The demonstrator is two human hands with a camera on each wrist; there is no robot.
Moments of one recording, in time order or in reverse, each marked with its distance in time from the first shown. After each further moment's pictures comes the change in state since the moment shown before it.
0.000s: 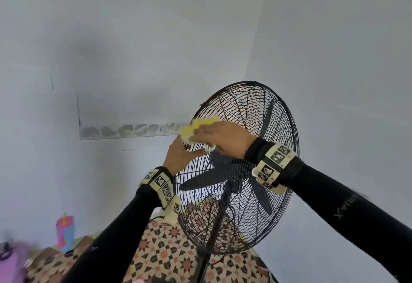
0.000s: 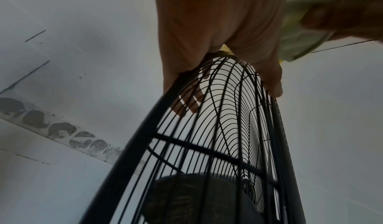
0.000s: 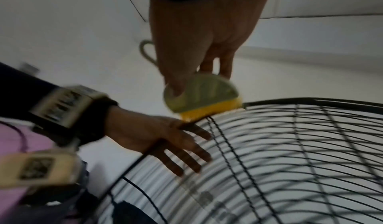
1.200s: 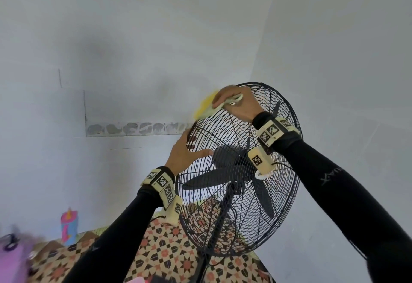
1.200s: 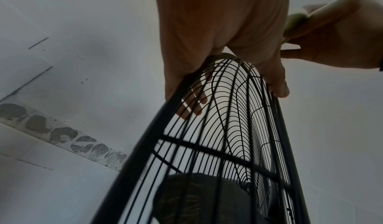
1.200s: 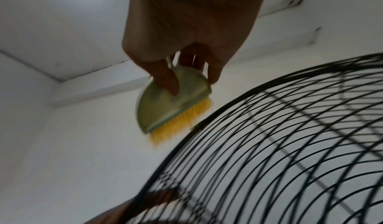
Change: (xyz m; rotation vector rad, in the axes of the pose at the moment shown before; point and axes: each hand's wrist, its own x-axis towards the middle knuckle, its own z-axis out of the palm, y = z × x) left_hand 0.000 -0.002 0.000 -0.024 -0.049 -0.038; right_hand 0.026 0.068 -0.034 0.679 0.390 0.389
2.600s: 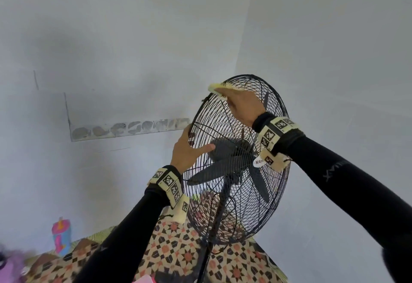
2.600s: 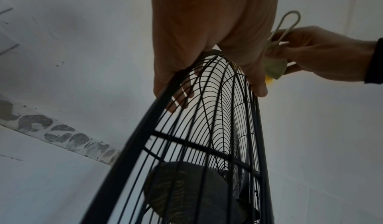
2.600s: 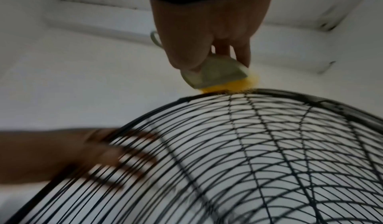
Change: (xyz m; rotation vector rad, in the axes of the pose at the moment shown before) left_hand -0.004 0.003 0.002 -0.021 0.009 0.033; right_hand -0.025 -0.026 0.011 -0.682 -0.016 0.107
